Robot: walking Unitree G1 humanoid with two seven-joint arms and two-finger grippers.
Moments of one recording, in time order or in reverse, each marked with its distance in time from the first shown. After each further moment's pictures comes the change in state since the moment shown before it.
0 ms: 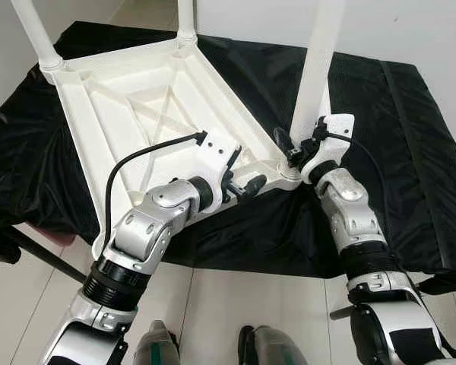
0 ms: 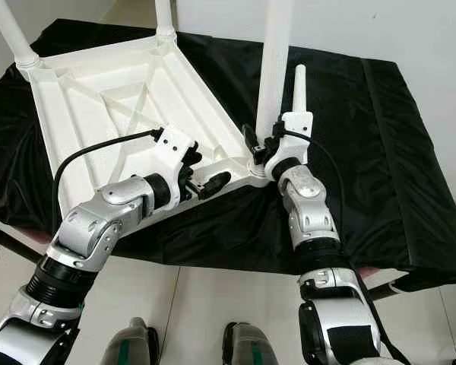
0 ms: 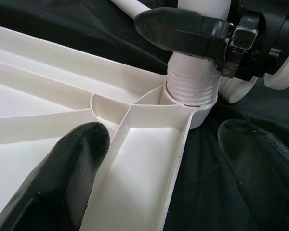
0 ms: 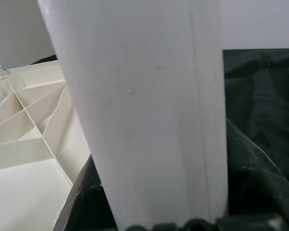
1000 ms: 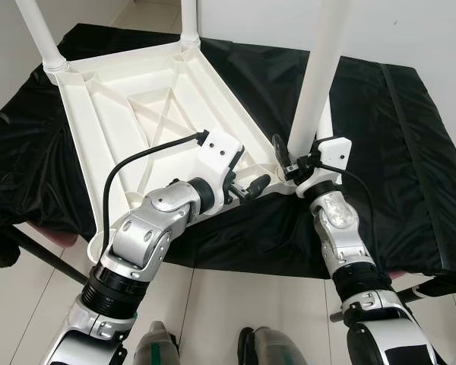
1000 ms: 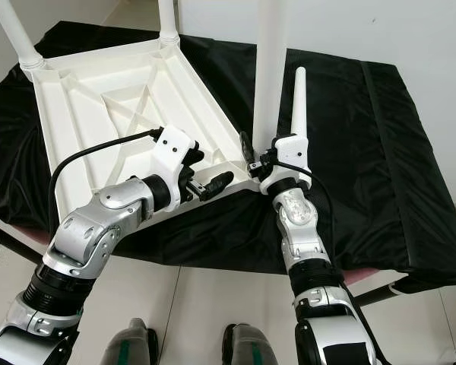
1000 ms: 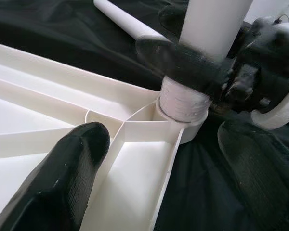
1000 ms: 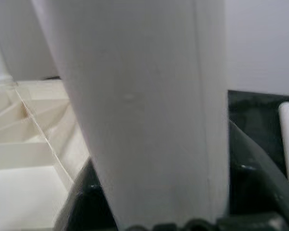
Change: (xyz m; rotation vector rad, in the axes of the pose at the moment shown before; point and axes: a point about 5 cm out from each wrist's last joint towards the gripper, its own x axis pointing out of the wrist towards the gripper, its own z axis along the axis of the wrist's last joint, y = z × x) left arm -0.007 -0.009 0.008 0.011 -0.040 -0.020; right arm -0.021 0.016 -0.019 -0.115 -0.132 -0.018
